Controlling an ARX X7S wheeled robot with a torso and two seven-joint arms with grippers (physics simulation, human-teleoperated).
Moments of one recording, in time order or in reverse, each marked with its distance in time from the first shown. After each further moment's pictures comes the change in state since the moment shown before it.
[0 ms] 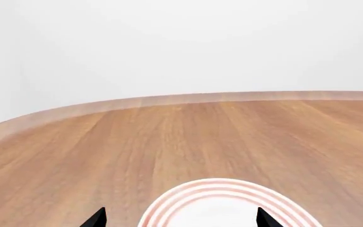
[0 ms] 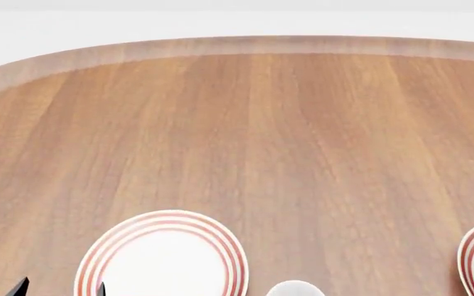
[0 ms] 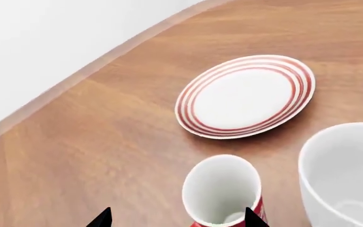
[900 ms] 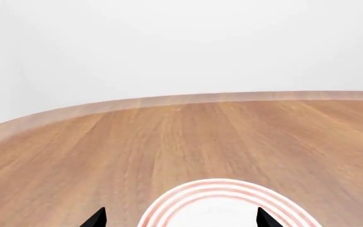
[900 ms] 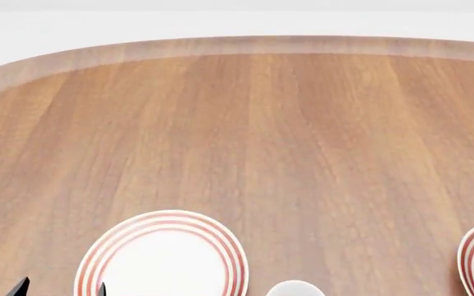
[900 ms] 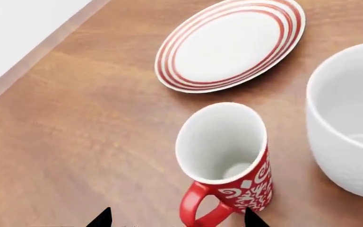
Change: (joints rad) left arm -0.004 -0.023 0.025 -0.002 -0.017 0.009 -0.023; right arm 0.115 0.007 -0.071 0.163 0.180 -0.069 0.186
